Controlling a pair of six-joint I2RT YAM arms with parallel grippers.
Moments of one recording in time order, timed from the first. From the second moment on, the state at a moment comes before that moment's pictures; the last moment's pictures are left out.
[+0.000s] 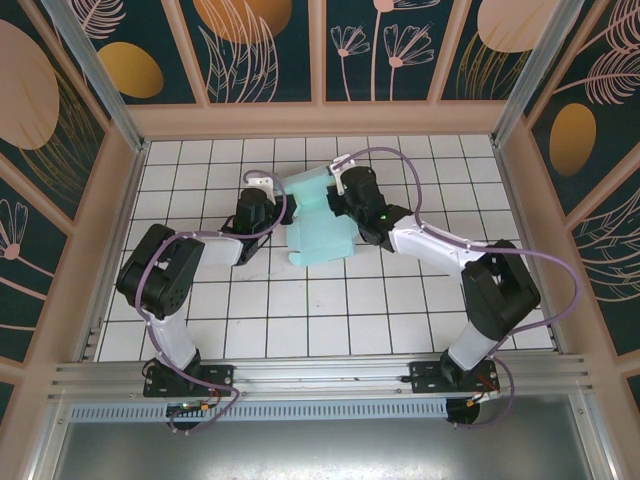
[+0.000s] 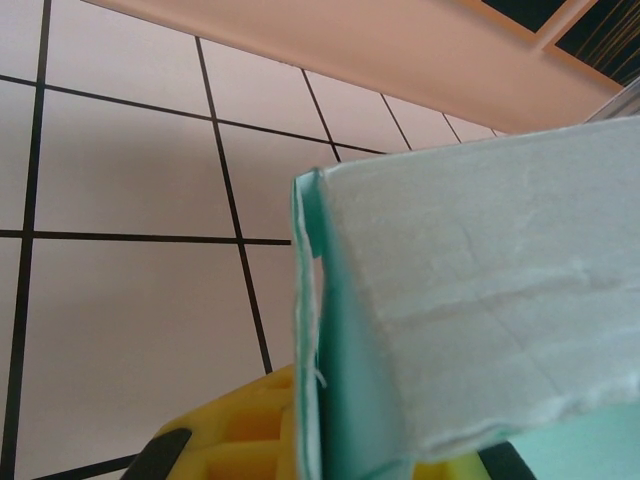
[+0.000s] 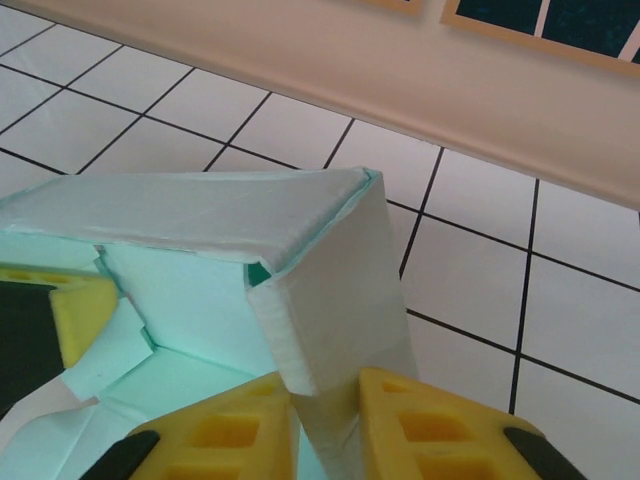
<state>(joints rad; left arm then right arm) -0.45 1.83 0.84 0.63 0.10 -0.53 0.68 1.64 1.12 0.04 0.26 0.02</state>
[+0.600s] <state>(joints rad) -0.45 1.82 0.84 0.62 0.10 -0.53 0.75 1.80 1.27 0.01 0.65 -0.04</state>
